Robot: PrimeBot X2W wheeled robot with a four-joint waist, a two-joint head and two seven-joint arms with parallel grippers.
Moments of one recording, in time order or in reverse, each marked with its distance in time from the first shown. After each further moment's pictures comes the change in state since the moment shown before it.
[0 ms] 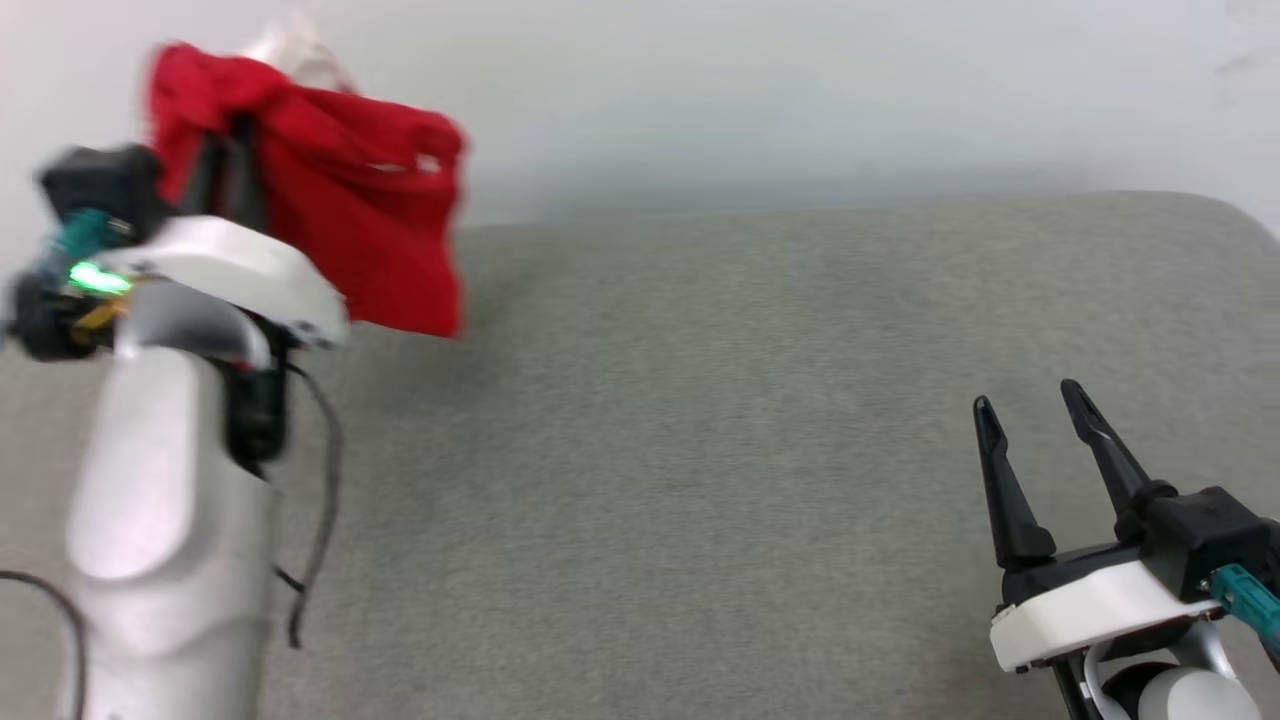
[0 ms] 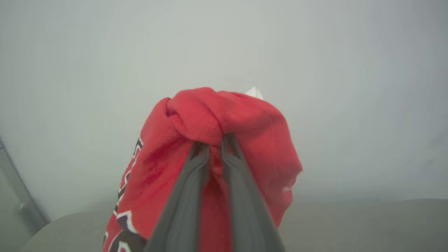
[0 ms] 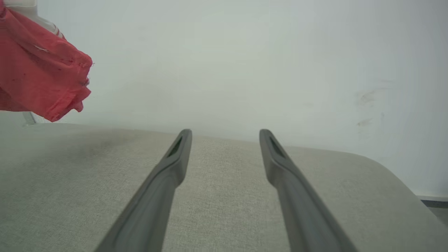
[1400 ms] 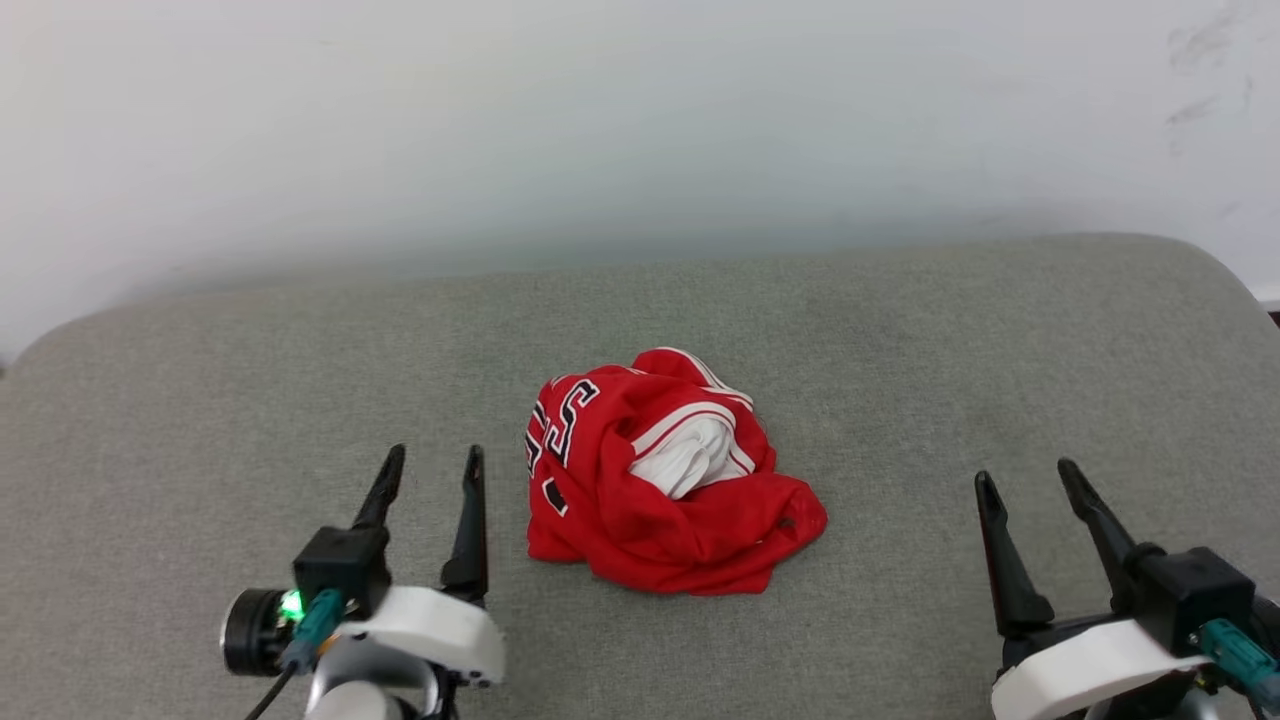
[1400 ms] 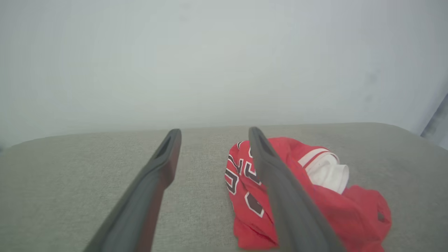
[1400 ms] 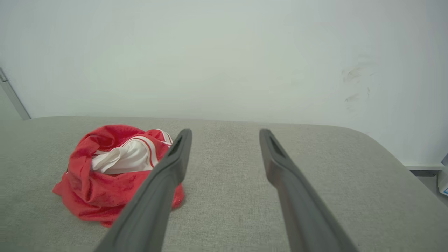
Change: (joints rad) left arm 0.544 -0.140 -0.223 -0.200 0.025 0.078 -0.213; right arm 0.099 0.022 -0.024 0.009 0.009 0.000 0.018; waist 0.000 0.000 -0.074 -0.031
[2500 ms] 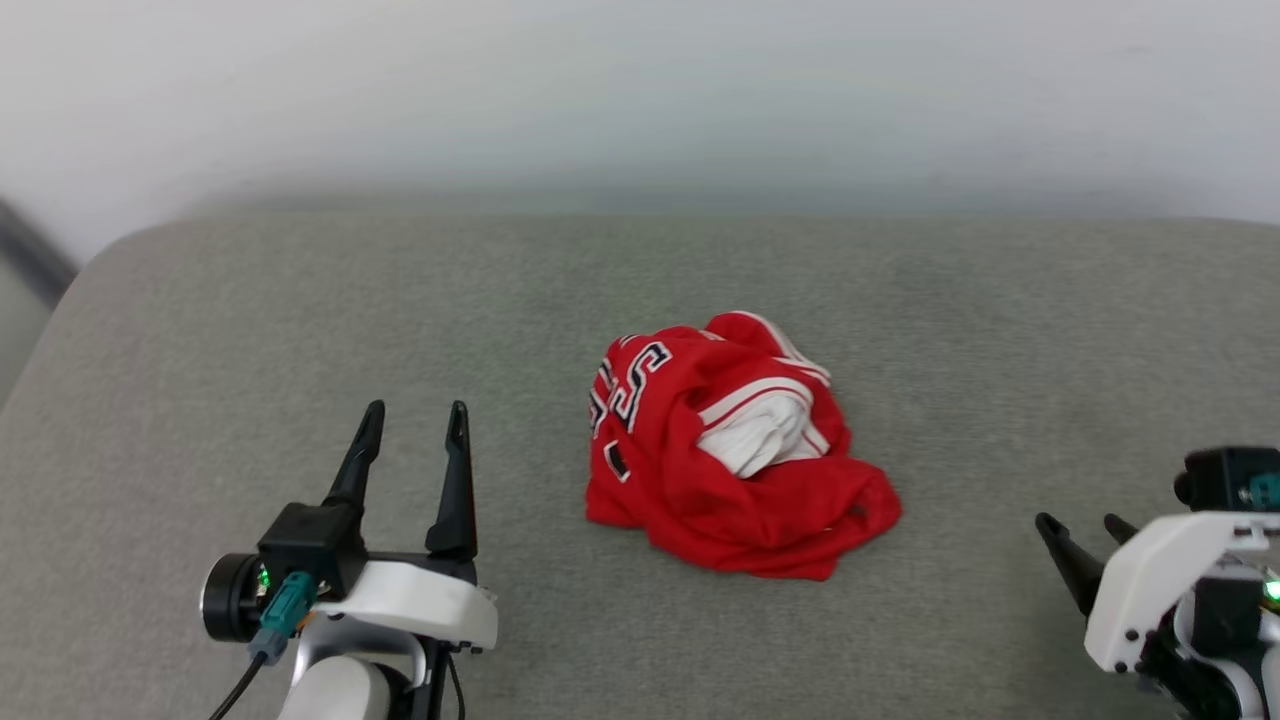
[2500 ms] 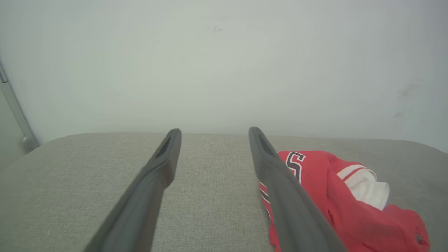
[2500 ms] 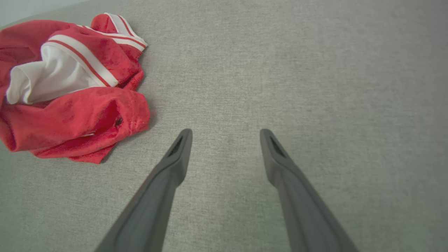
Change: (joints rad) left arm 0.020 0.045 0.025 -0.122 -0.029 0.025 0.007; right arm -0.141 -0.142 -0.098 0.186 0.274 0.000 0.565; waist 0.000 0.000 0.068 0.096
